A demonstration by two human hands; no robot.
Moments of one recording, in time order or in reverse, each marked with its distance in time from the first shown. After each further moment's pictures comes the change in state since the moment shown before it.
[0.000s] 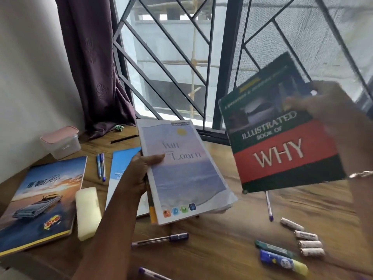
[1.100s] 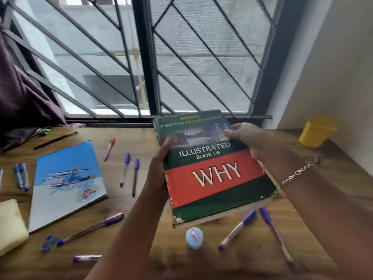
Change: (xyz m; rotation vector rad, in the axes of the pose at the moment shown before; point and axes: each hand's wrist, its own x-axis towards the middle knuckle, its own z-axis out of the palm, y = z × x) left_hand -0.089 -0.093 0.175 -0.194 -0.454 -0.246; right_hand -0.077 0.104 -0.055 0.290 -0.211 0.606
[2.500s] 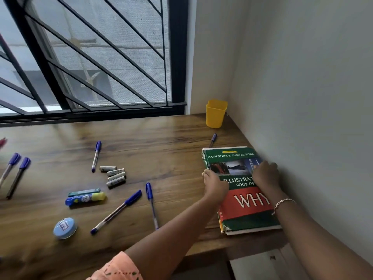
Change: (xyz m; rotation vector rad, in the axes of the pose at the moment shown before) left_hand 0.047 -0.334 0.249 0.924 -0.054 -0.292; right_hand -0.013 0.251 -0.327 -0.798 0.724 0.170
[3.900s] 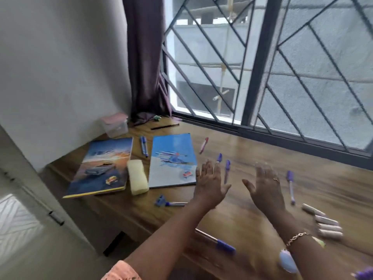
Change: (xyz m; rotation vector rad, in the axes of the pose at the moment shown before) left_hand -0.141 -0.133 -0.496 0.858 0.742 0.082; right_hand -0.288 -0.423 0.165 0.076 -0.071 -1.047
